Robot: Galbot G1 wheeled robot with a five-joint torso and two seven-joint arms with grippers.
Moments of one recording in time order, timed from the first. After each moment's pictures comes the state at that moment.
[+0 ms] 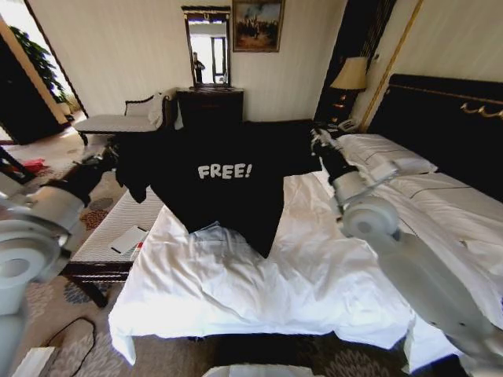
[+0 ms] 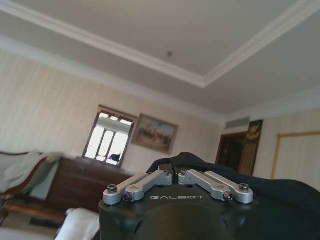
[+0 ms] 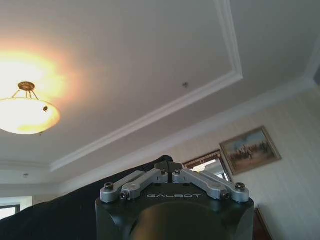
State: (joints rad) left arm 1.10 -0.69 -1.10 -2.42 -1.55 0.41 -0.41; right arm -0.65 0.65 0.31 2.22 1.27 0.06 0.35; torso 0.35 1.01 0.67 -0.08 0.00
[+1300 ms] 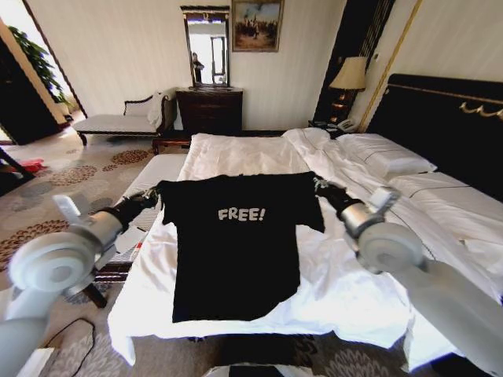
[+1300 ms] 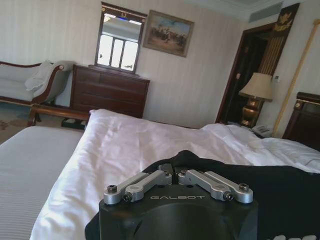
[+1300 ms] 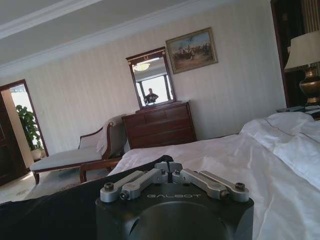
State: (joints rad) left arm 1.16 -0.66 -0.74 -2.29 -1.38 0.53 -0.44; right arm -0.80 0.63 0.18 2.20 1.27 -0.21 0.58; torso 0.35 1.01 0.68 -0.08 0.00
